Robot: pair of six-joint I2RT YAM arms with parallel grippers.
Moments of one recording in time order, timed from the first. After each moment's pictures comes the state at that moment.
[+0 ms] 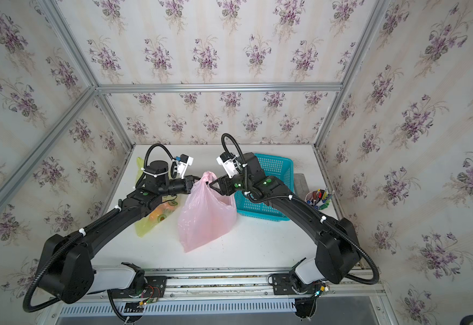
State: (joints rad) left arm -0.36 1.34 0.91 0.04 0.73 -0.58; right arm 0.64 1.45 1.20 -0.31 -0.49 0.20
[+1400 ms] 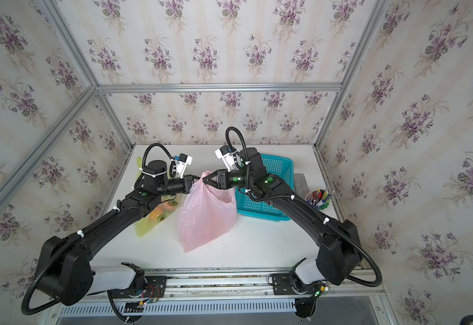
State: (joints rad) left arm -0.36 1.33 0.91 0.05 0.74 -0.59; right arm 0.64 1.47 1.24 -0.17 -0.73 0.56
